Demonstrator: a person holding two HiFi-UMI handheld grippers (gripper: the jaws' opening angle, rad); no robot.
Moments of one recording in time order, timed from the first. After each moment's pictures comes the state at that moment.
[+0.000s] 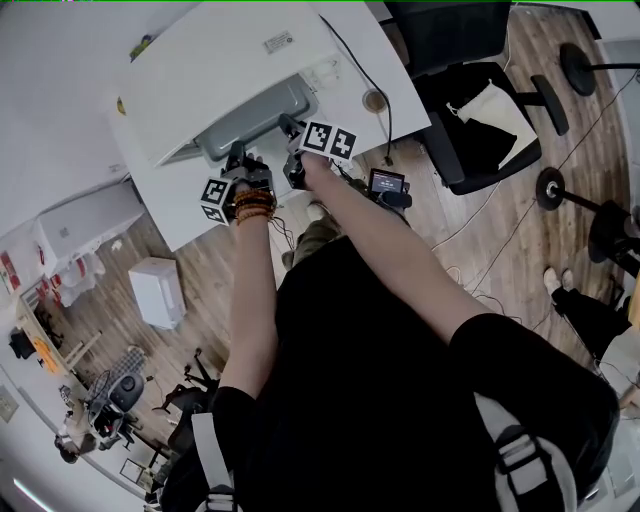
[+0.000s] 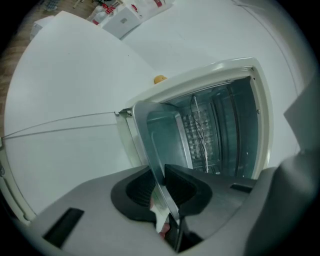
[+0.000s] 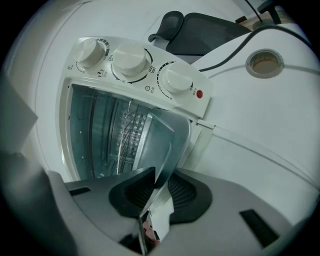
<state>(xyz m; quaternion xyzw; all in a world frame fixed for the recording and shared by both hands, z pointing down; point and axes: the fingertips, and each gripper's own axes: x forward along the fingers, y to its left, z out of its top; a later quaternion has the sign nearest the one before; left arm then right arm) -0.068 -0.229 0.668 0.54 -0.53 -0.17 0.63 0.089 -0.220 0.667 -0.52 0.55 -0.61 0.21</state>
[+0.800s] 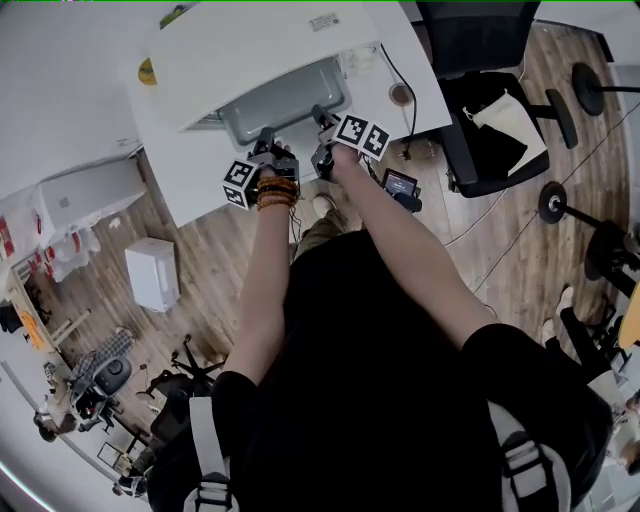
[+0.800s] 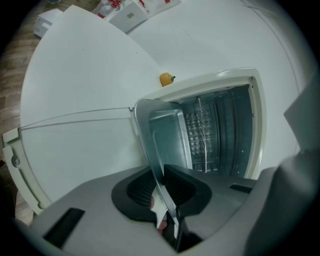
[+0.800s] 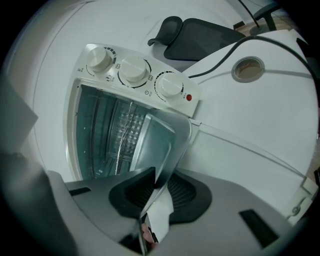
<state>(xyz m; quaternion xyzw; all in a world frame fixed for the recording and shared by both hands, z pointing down) -0.069 -0.200 0.669 0.53 -0.50 -0.17 0.66 0.087 -0.192 0.667 -0.54 0.54 -0.61 0.21</state>
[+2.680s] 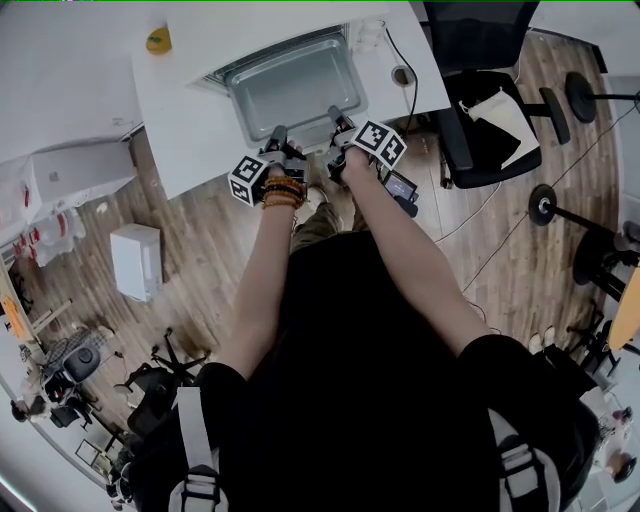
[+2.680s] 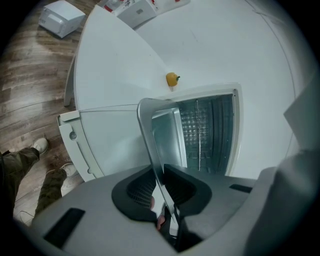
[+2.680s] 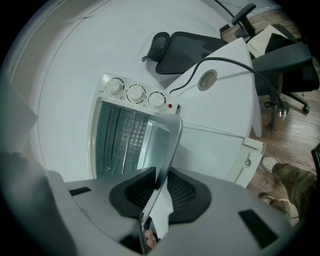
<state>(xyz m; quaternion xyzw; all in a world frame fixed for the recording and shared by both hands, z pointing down) -0.077 -0.118 0.662 0.53 -0.46 -0.17 0.69 0.080 -0.110 0.657 -0.55 0.51 -0.61 0.25</state>
